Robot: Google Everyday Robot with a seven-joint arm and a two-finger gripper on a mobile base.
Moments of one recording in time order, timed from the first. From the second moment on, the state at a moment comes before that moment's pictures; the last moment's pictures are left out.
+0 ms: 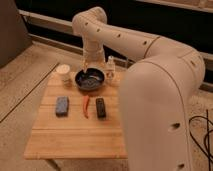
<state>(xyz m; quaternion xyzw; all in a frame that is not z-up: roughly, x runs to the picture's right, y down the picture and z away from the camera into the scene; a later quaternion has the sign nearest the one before) -0.046 -0.099 0.734 -0.20 0.20 0.67 0.69</state>
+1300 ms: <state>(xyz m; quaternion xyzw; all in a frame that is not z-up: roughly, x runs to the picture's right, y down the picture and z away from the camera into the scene) -0.133 -0.242 0.796 -0.18 0.10 0.55 0.81</state>
